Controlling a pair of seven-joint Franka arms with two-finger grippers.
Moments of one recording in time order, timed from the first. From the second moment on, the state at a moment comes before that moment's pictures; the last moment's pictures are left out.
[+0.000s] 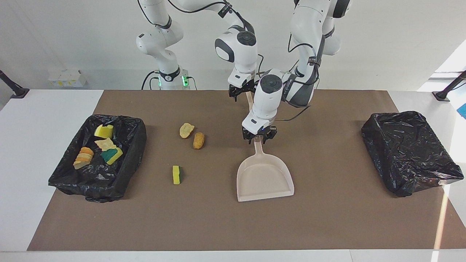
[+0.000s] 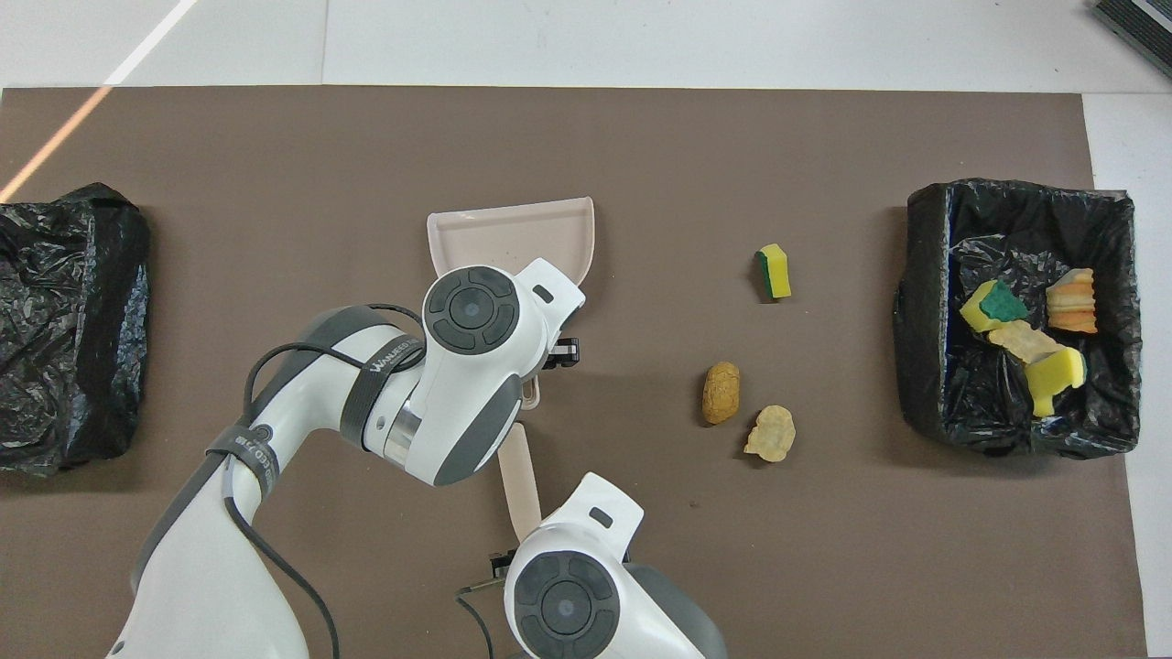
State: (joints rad) left arm -0.65 0.32 0.02 -1.86 -0.06 2.20 -0.56; right arm 0.72 0.03 0.17 -2.21 0.09 2.20 0.69
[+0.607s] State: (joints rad) left arm -0.65 0.30 0.02 -1.86 -0.07 2.14 -0.58; right arm 0.75 0.03 0.17 -2.23 0.10 2.24 0.70
